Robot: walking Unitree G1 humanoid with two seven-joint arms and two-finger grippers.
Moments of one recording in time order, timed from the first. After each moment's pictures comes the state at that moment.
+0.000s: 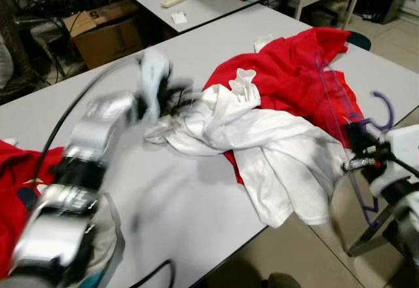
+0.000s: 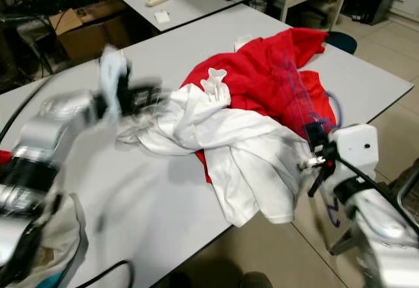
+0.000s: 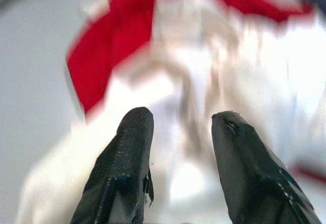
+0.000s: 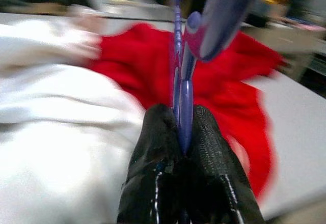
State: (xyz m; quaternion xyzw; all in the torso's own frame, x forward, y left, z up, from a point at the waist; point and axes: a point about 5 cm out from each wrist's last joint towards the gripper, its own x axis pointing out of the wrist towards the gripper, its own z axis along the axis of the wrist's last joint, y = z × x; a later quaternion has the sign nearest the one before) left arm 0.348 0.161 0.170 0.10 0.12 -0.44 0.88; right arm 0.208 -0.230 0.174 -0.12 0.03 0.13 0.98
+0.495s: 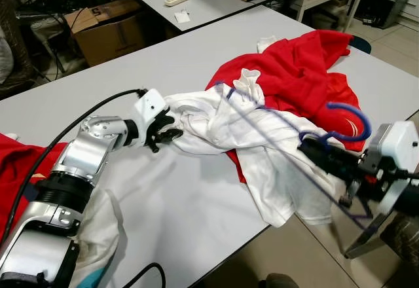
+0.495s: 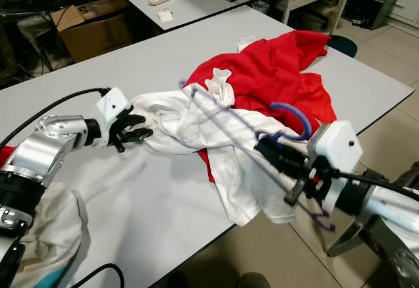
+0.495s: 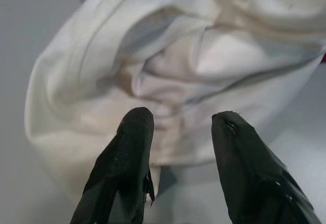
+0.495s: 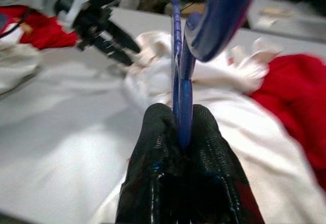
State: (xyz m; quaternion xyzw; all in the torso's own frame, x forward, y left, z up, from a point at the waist) left arm 0.338 0.180 0.137 0.20 0.21 -0.39 0.87; right arm 0.187 -0.202 0.203 -0.11 0.08 0.40 0.91
